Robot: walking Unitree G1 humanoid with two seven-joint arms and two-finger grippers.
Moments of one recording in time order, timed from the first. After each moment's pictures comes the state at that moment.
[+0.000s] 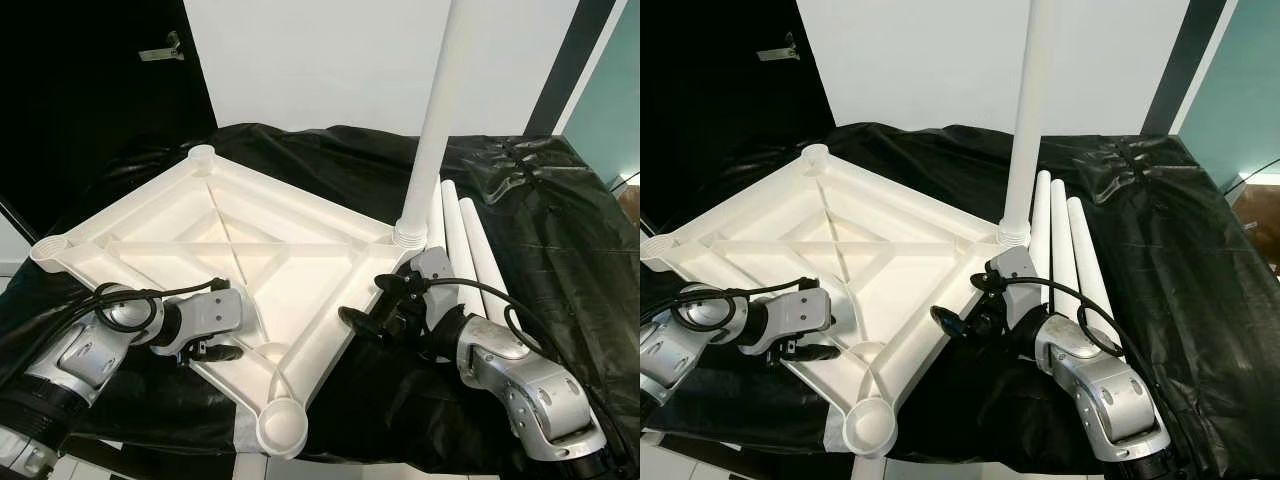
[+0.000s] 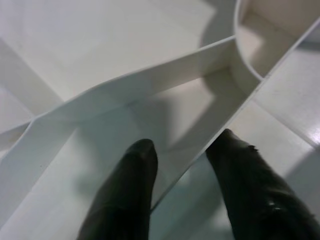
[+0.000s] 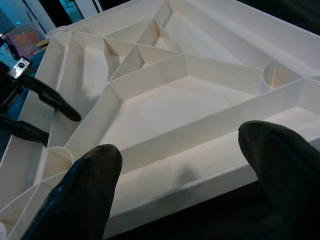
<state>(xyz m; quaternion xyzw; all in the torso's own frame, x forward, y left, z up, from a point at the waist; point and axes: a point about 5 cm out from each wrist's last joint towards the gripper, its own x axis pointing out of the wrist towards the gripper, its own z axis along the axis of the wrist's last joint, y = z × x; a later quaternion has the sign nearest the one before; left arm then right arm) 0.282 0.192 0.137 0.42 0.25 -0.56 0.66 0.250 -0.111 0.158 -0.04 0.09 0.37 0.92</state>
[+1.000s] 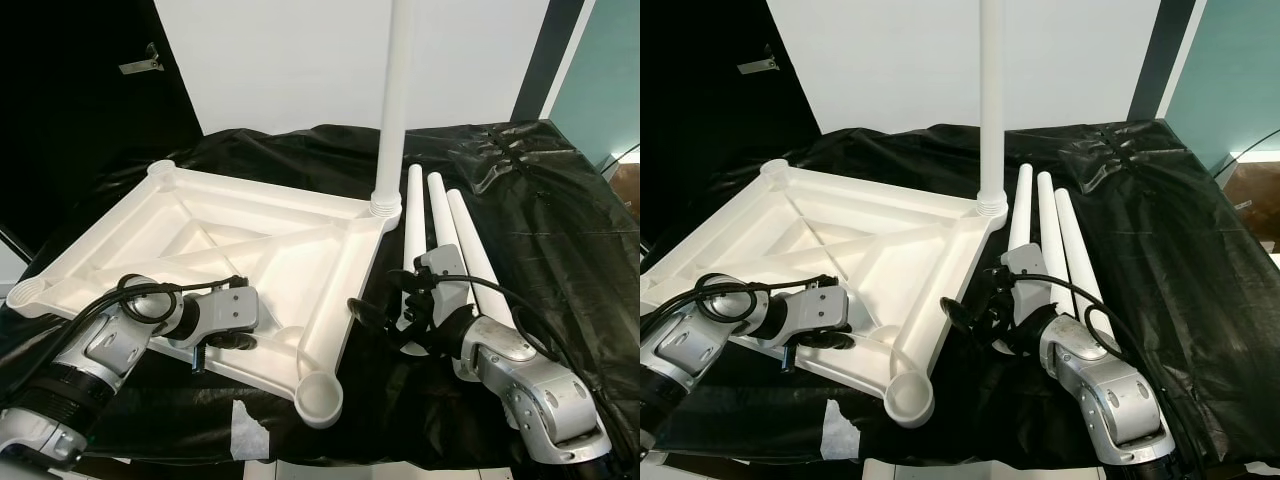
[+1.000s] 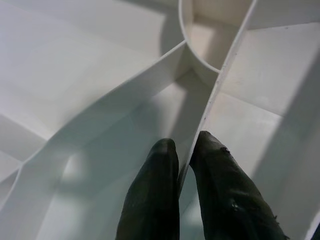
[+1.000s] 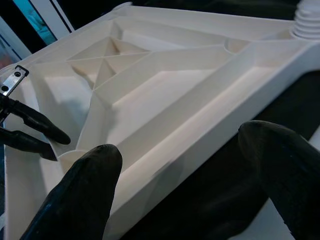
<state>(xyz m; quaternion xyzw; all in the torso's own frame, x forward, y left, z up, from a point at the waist) 0.295 0.176 0.137 0.39 0.25 -0.56 0.68 0.251 -0.120 0.161 -0.03 0.08 0.32 0.94</state>
